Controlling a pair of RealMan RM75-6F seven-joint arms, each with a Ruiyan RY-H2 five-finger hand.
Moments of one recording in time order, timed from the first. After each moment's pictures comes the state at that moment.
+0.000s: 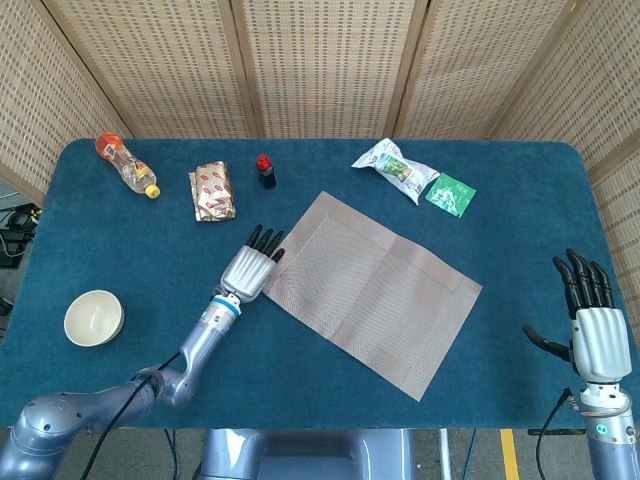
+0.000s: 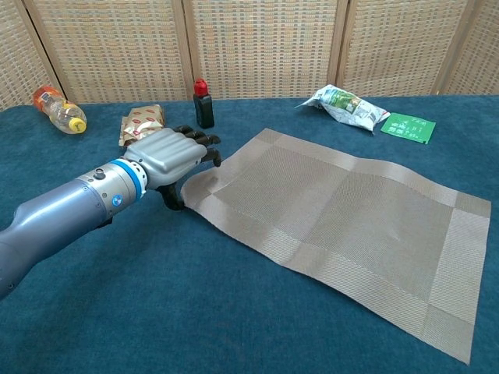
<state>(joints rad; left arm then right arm) -0.87 -1.93 -0.19 -0.93 1.23 0.92 0.57 0.14 -1.27 0.14 -1.46 -1.54 1.62 0.17</state>
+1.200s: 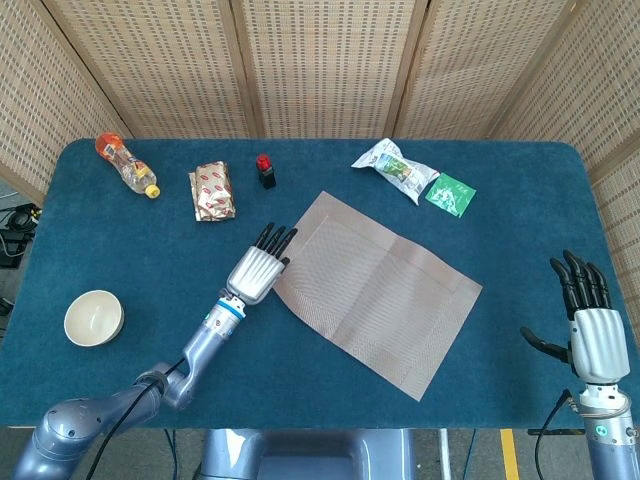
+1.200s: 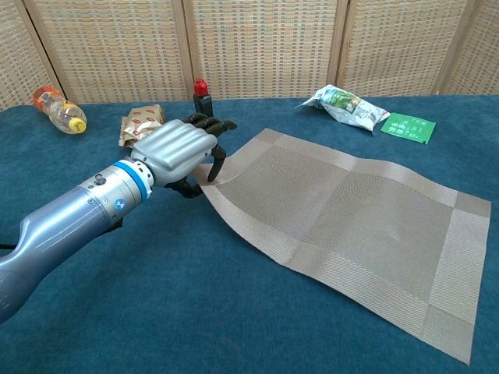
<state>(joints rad) -0.87 -2.01 -0.14 -0.75 1.42 1.05 0.30 0.13 -1.25 0.14 -1.48 -1.55 1.61 0.18</state>
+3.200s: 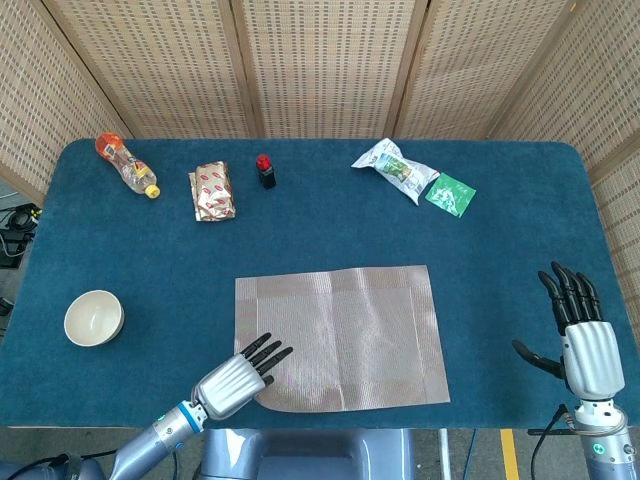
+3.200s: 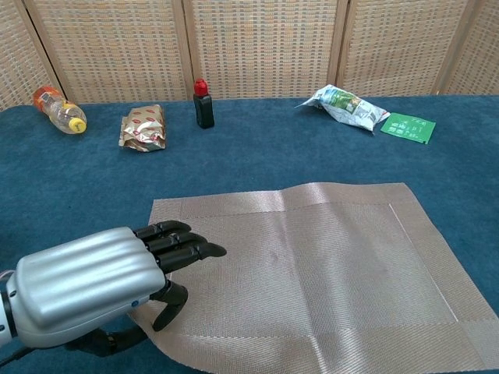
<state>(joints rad) -0.58 -1.57 0.20 -1.67 1.61 1.09 0.64 0.10 -1.23 0.10 -1.55 -1.63 1.66 0.13</state>
